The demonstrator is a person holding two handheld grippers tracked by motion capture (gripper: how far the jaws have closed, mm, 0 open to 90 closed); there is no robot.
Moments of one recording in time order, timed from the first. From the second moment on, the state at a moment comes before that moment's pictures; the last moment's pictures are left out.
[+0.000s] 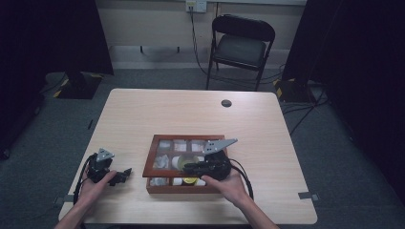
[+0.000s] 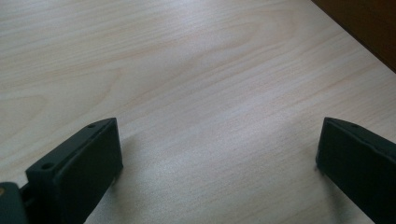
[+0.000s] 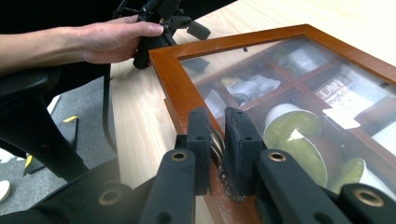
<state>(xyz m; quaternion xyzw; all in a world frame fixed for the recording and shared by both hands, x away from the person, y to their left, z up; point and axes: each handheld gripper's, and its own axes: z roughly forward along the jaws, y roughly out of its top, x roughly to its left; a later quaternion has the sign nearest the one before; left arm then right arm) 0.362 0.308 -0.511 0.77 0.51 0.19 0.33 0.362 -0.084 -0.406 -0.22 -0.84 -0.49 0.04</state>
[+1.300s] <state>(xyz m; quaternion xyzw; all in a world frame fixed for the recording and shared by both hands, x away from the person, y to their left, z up) 0.362 0.308 -0.511 0.77 0.51 0.19 0.33 0.381 -0.086 -0.373 -0.24 -0.83 -0.51 0.04</state>
